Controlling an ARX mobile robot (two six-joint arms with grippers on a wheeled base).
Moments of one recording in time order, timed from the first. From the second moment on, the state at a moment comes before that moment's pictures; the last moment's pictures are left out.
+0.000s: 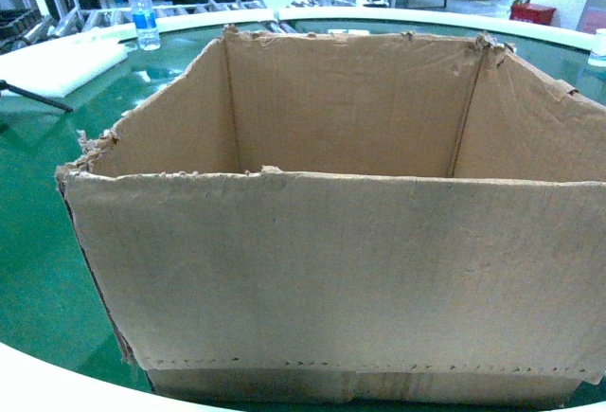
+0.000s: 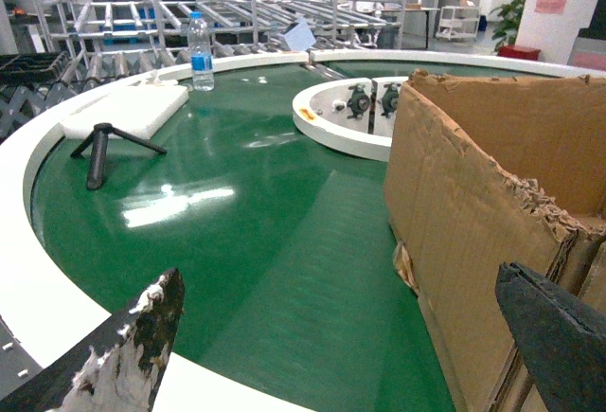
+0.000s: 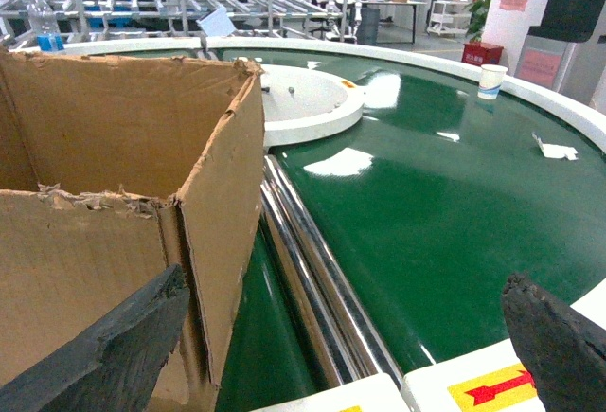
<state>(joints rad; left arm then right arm) 0.00 0.01 0.02 0.00 0.00 -0.01 0.00 0.00 0.02 0.00 0.00 -0.01</state>
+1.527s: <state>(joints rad) -0.36 1.06 0.46 0.53 -0.29 0.04 -0.01 0.90 0.51 0.14 -0.37 0.00</state>
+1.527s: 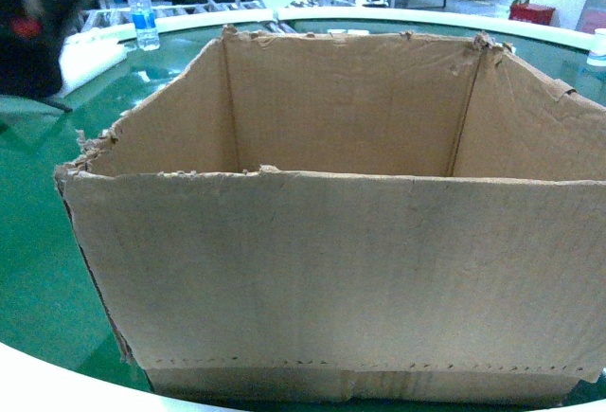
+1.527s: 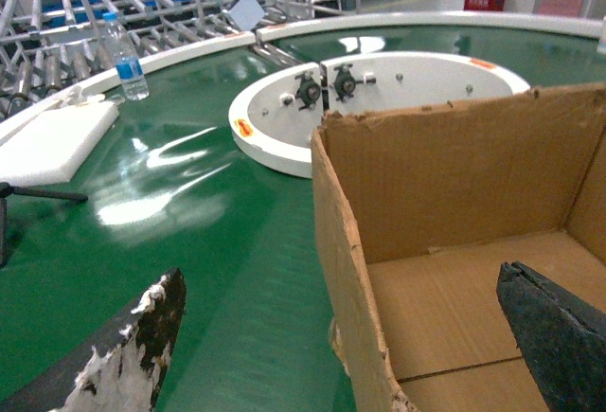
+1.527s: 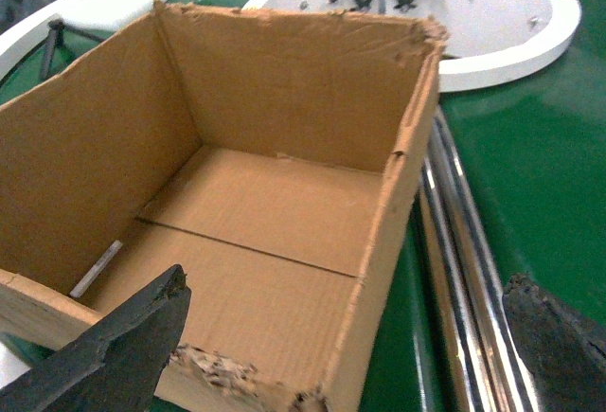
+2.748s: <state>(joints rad) -0.36 1.31 0.73 0.08 -0.31 -0.34 0.00 1.34 0.76 0.00 -0.26 -0.16</state>
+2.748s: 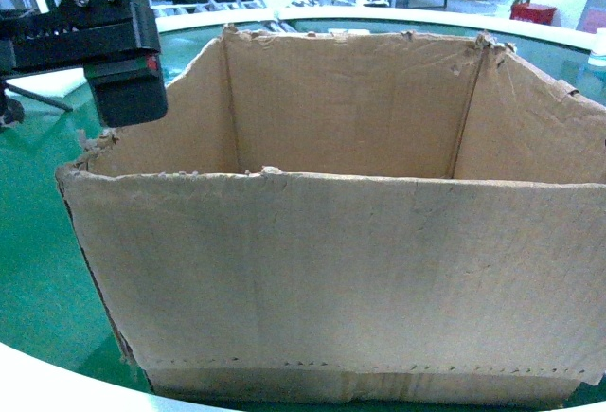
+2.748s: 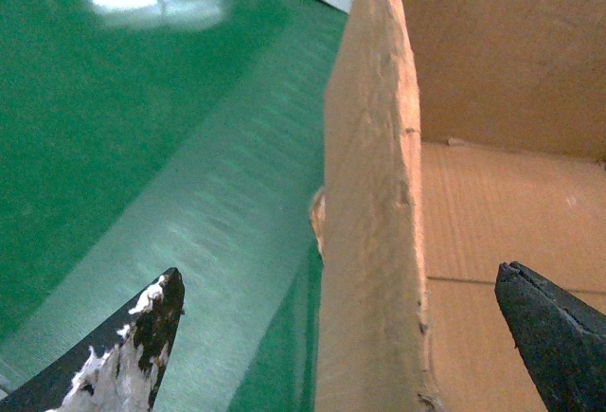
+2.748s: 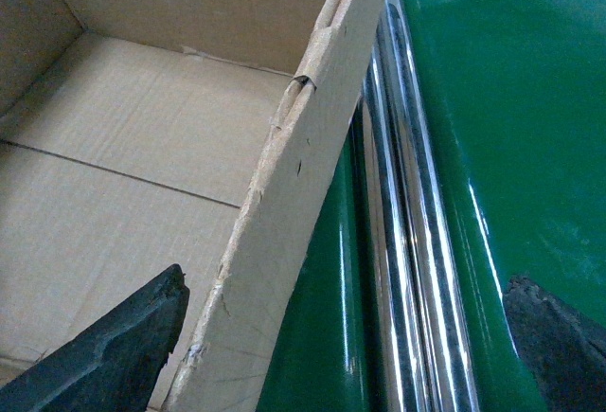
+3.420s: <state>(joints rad) -0.44 1.39 0.78 -0.07 -0.36 -0.47 0.00 1.34 0.76 0.00 -0.26 -0.16</state>
